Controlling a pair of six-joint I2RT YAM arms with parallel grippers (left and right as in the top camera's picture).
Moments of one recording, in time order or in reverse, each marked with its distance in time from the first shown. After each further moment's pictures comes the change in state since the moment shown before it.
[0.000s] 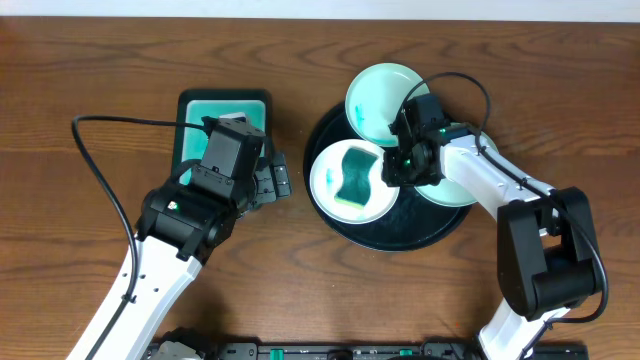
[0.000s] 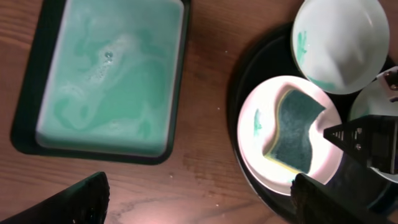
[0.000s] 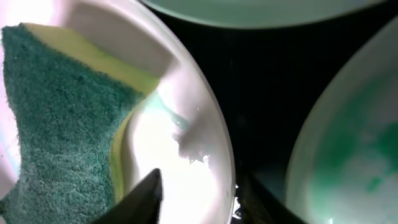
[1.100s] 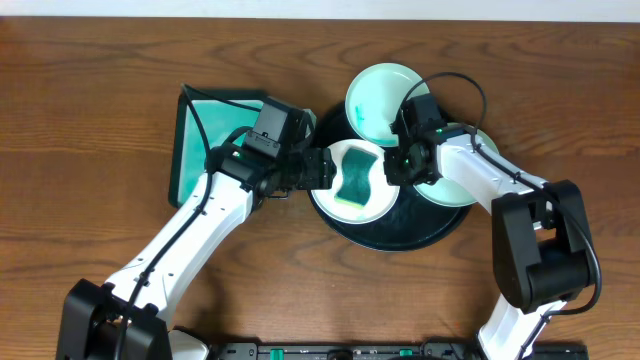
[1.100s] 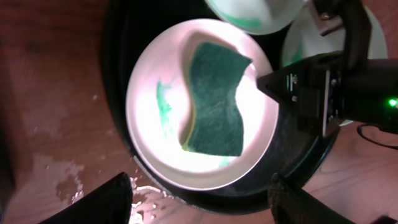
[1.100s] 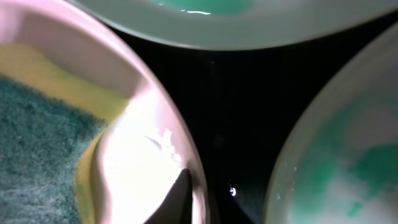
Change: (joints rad) left arm -0.026 0.342 0.000 0.269 0.412 0.092; right arm 0.000 0.043 0.008 0.028 0.063 0.003
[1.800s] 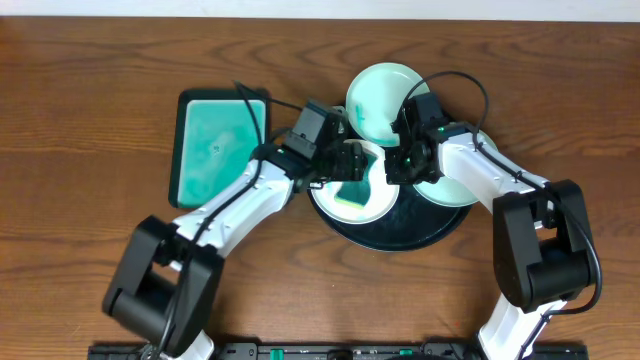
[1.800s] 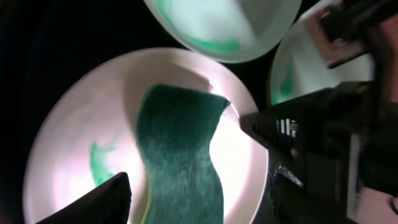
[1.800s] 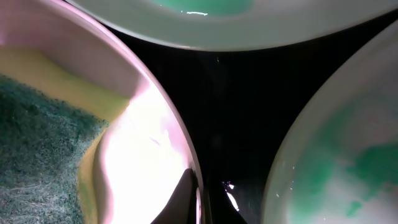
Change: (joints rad) left arm -0.090 0.246 0.000 0.330 -0.001 -0.083; right arm -0.007 0.001 0.004 -0.005 -0.021 -0.001
